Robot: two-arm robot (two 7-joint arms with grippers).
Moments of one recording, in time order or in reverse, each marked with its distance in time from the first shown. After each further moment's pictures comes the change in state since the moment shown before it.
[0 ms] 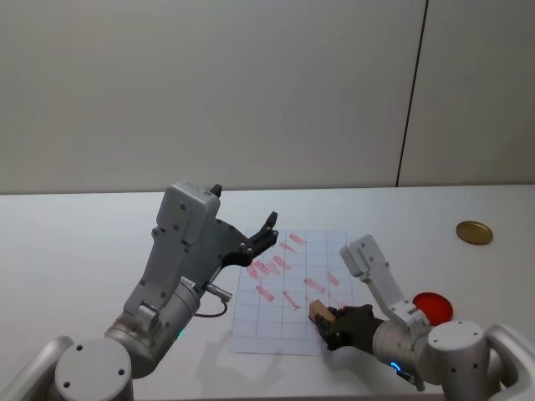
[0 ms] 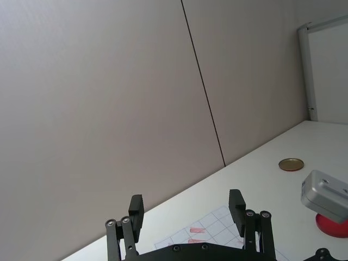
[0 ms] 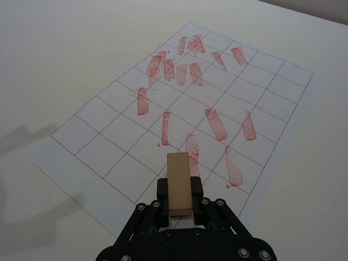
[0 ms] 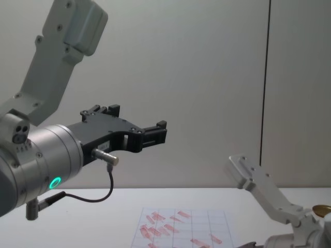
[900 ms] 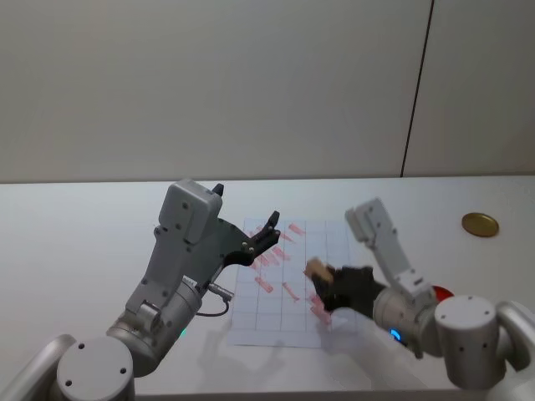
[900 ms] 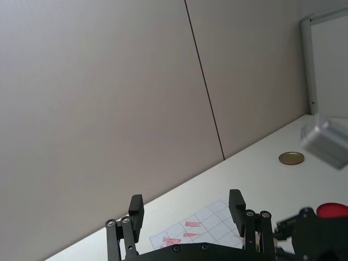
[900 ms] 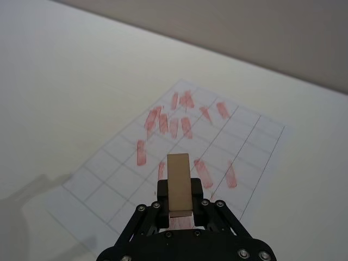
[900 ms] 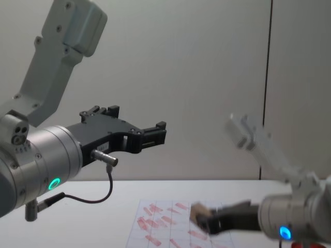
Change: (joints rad) left arm 0.000 0.000 0.000 0.000 0.000 0.000 0.000; right arm -0.014 0.014 0.015 -0.162 0.021 -0.017 -0.036
